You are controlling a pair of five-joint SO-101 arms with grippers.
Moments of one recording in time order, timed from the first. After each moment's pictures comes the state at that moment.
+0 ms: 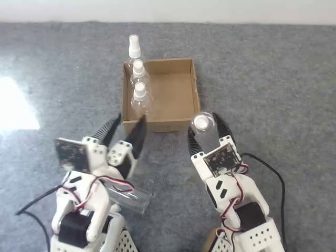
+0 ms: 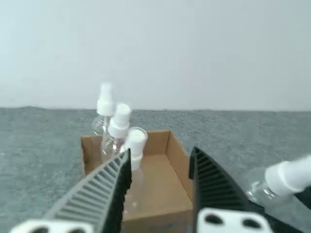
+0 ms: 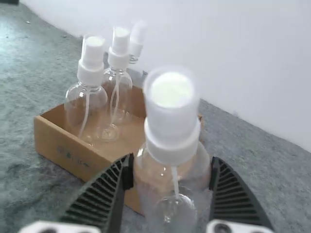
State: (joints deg) left arm 7.9 -102.2 74.6 51.6 14.3; right arm -26.5 -103.2 95.1 29.5 14.3
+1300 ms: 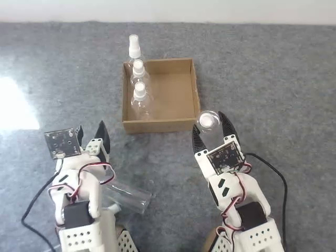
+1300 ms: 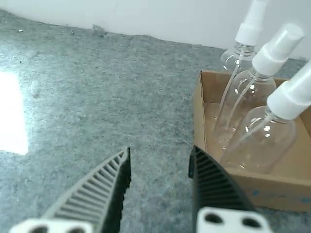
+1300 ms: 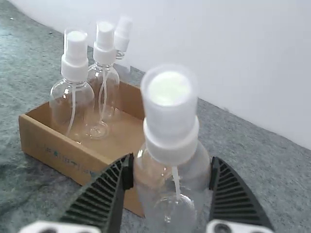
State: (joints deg) left arm -16.5 -101.5 90.8 49.9 8.0; right arm -24.4 -103.2 95.1 29.5 14.3
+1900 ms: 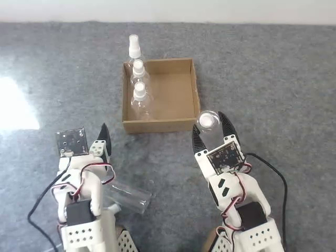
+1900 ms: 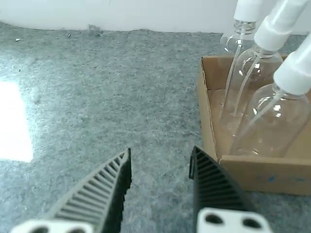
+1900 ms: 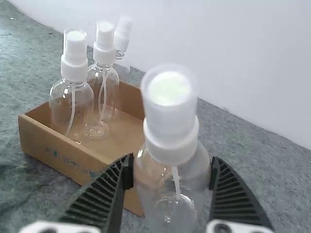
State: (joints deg) left arm -16.5 -101.5 95.0 46.6 1.6; right arm -24.3 -103.2 95.1 29.5 14.3
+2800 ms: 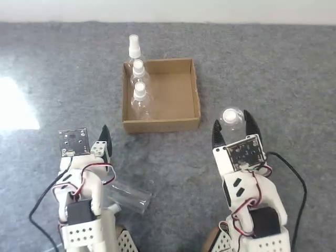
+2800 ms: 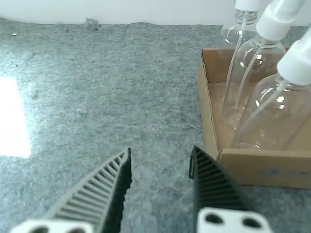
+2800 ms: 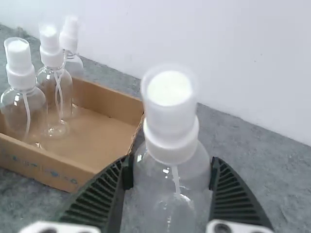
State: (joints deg) left arm -16.5 -101.5 96.1 46.5 1.1; right arm -15.1 -103.2 80.4 45.2 14.3
